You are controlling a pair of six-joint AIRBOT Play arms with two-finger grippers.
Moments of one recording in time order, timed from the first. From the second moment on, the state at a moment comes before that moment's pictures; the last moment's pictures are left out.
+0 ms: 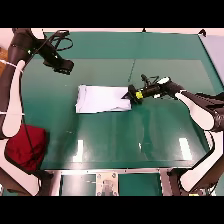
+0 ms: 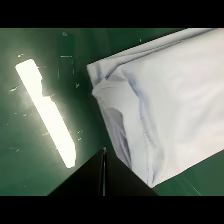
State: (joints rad) left arm -0.14 -1.81 2.04 1.38 -1.54 -1.36; right arm 0.11 -1.89 1.33 -0.44 1.06 1.35
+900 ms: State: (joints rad) left arm -0.14 -1.81 2.04 1.44 -1.58 -1.35; right arm -0.72 -1.42 1.57 -0.48 1.29 1.43
